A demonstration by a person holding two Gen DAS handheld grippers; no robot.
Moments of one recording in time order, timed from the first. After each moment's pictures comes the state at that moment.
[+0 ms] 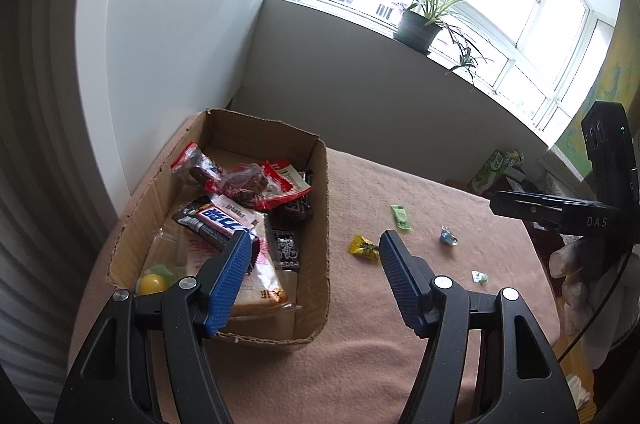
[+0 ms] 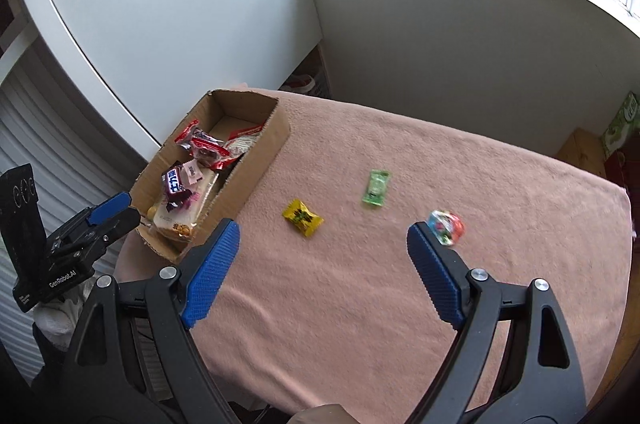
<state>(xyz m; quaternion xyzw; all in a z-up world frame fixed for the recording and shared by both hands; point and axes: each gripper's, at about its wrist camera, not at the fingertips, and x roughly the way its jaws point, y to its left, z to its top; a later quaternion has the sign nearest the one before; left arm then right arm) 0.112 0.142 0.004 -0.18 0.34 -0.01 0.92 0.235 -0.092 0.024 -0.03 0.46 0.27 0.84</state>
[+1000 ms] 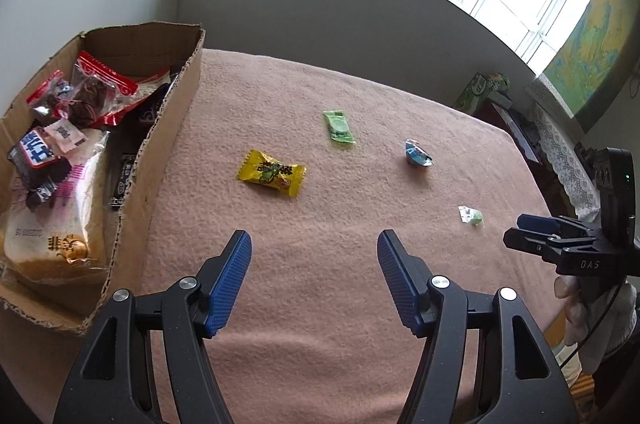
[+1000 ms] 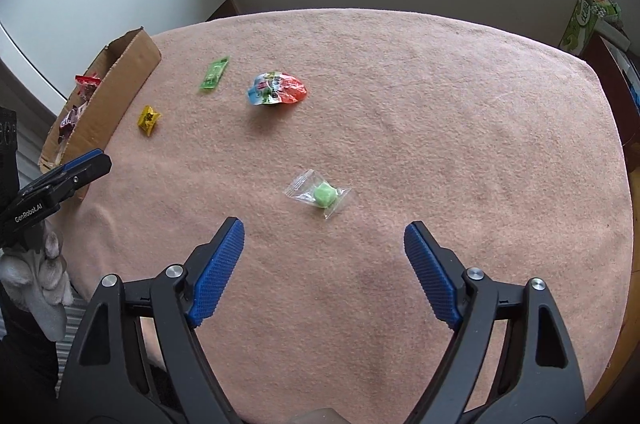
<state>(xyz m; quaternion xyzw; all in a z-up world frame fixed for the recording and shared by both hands) 0.167 0.030 -0.071 -0.14 0.43 -0.07 0.89 0.239 -0.229 -0.096 -0.02 0.52 0.19 0.83</state>
